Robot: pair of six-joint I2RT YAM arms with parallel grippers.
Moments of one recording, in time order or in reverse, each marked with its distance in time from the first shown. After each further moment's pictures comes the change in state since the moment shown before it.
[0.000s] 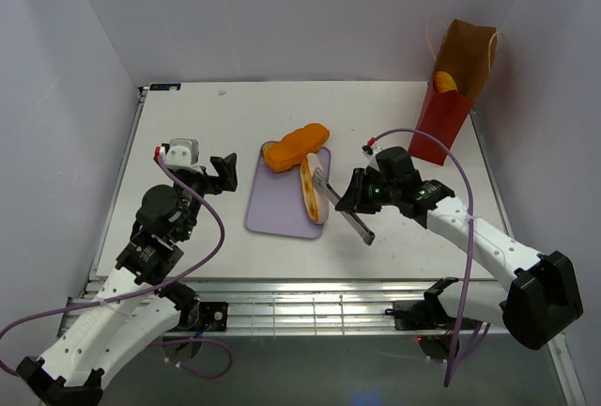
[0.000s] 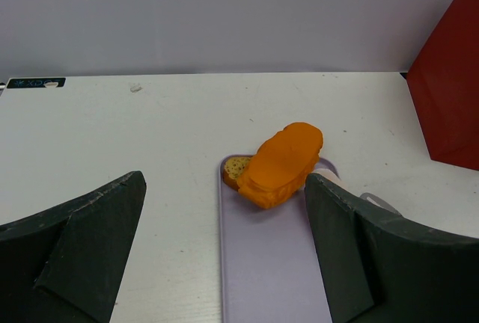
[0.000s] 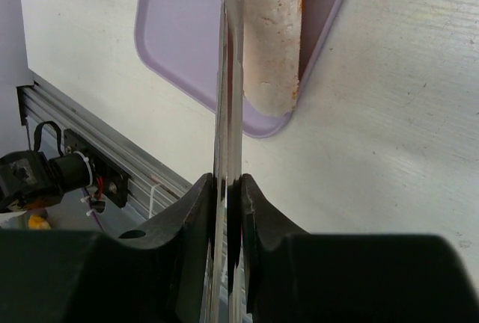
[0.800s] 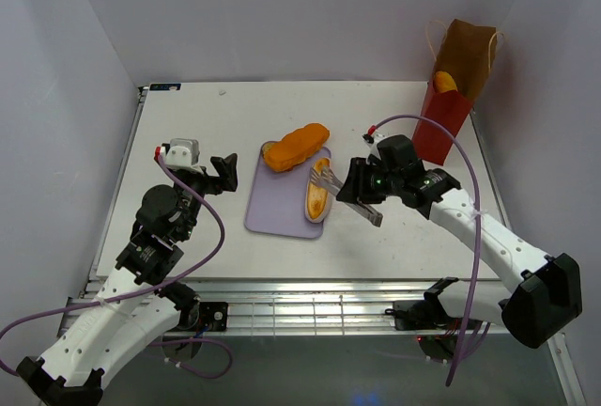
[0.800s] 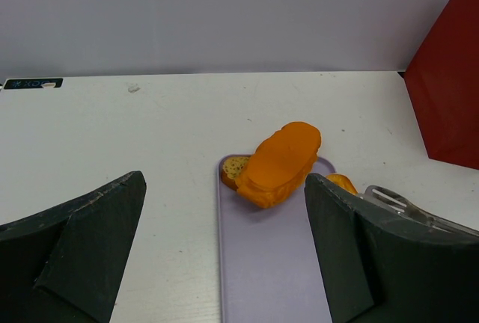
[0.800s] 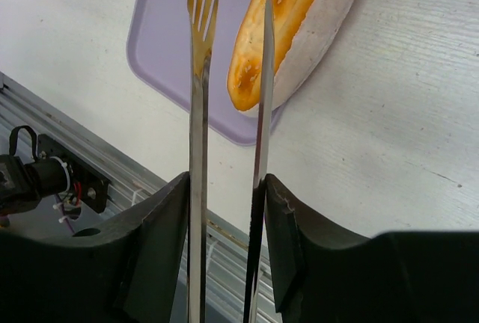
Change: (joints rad) left arm 0.000 0.000 0.000 0.000 0.008 0.000; right arm 0.000 0.020 0.156 -0.151 0.059 -0.120
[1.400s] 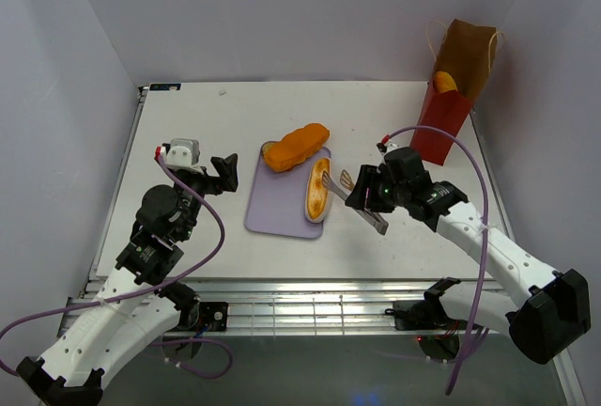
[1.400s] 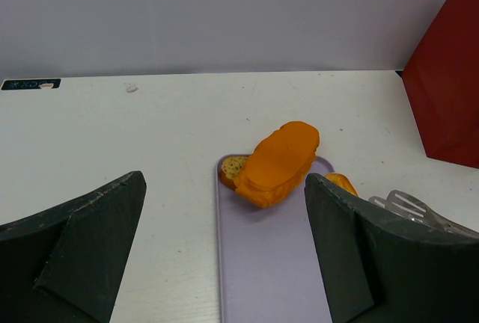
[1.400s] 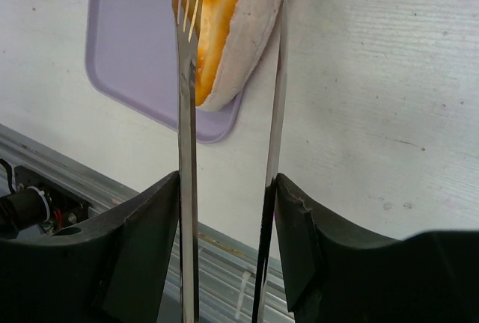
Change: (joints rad) left arm 0.000 0.000 0.000 0.000 0.006 0.000; right arm -0.013 -0.106 -0.101 0.003 0.122 0.065
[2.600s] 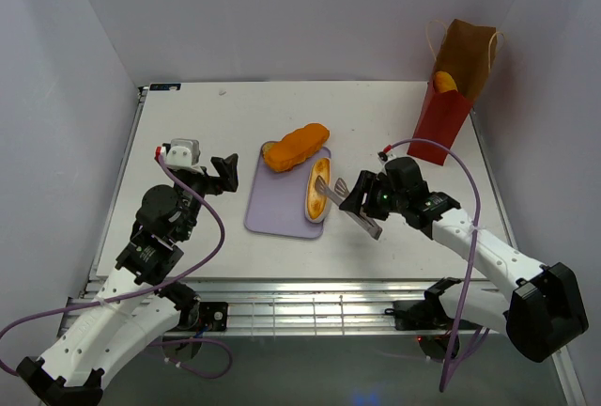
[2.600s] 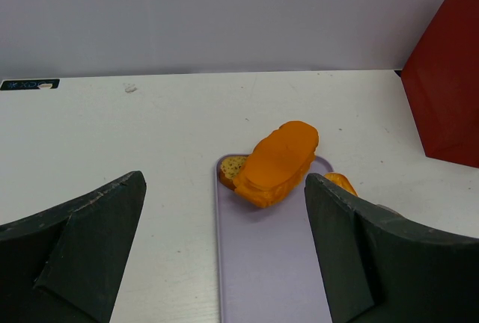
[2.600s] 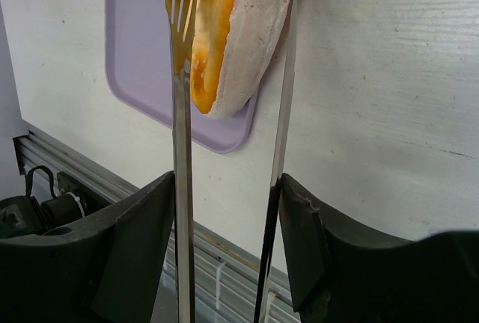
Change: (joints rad) left arm 0.000 0.000 0.000 0.000 0.003 0.000; right arm -0.037 0.014 -0.175 0.219 -0.097 0.126
